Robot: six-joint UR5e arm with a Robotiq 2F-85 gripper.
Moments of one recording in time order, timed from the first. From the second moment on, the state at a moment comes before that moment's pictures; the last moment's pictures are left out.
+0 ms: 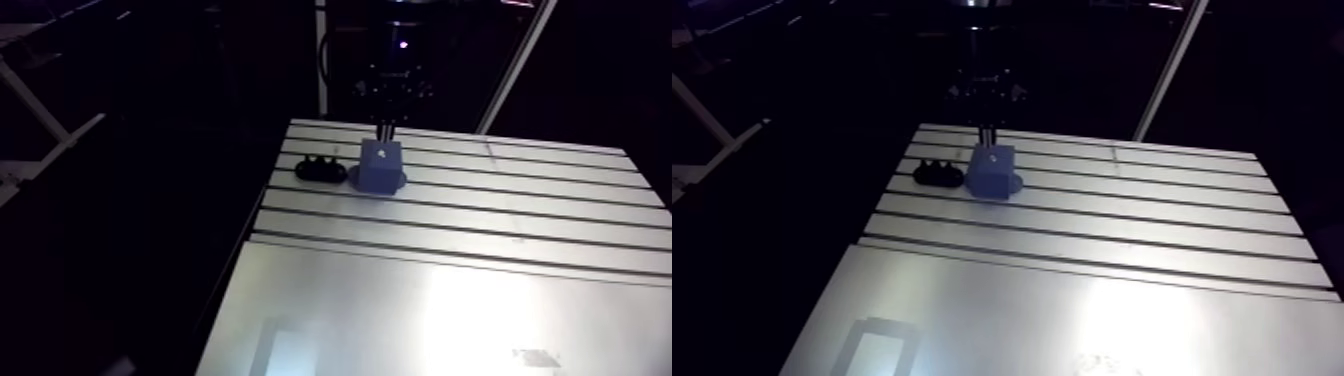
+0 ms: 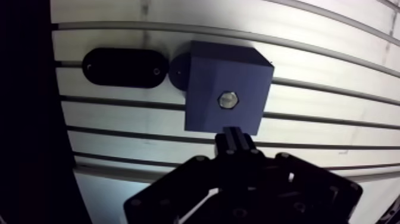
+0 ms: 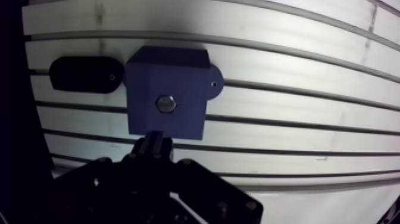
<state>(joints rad) 0.10 -1.16 1.62 -1.87 -1.58 -1.58</state>
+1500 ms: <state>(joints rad) -0.01 -1.37 1.32 -1.48 -1.62 -1.64</state>
